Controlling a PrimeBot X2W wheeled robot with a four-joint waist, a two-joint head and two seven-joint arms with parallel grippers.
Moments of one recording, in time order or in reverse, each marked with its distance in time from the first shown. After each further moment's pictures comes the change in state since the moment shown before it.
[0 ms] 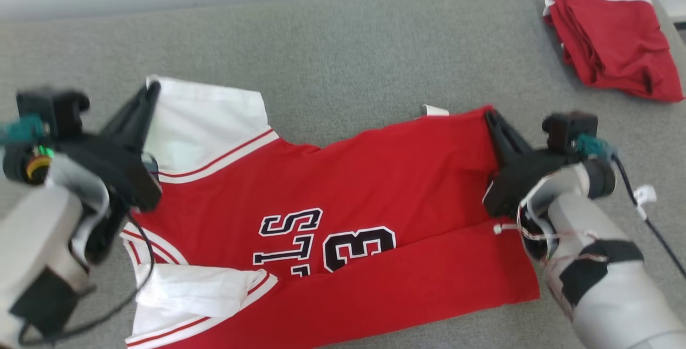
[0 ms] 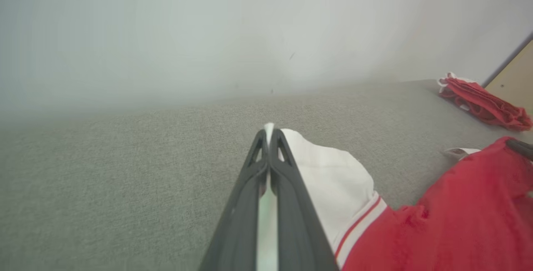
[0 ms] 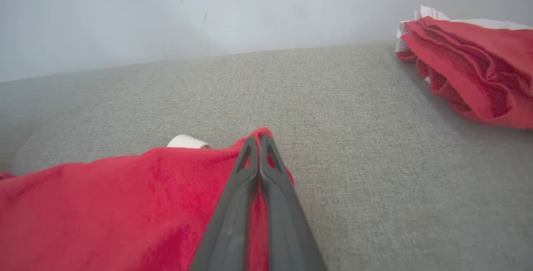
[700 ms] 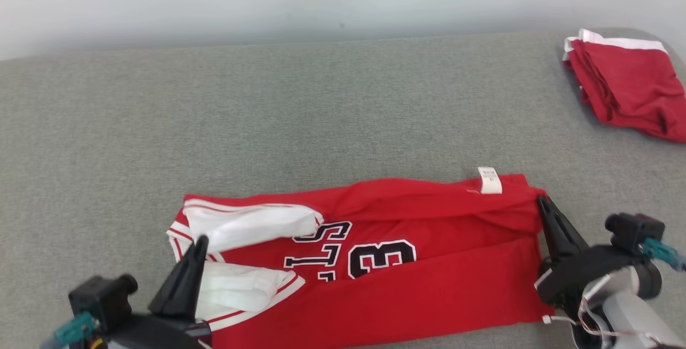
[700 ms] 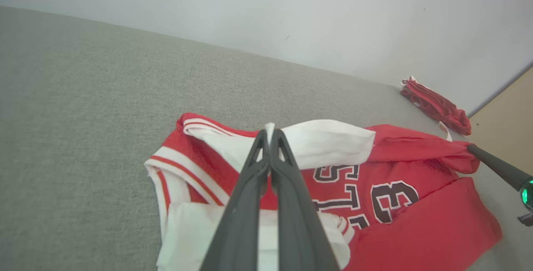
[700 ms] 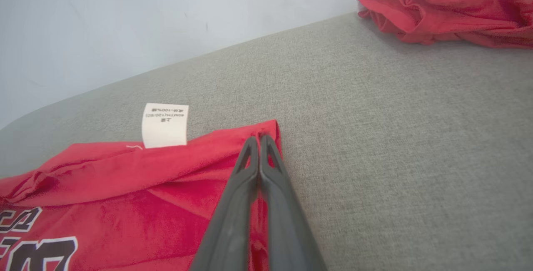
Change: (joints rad) left arm 0.642 0.009 0.140 -0.528 0.035 0.232 -0.136; right arm 0.423 -0.120 -0.110 -0.313 0.169 0.000 -0.030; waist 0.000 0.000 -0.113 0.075
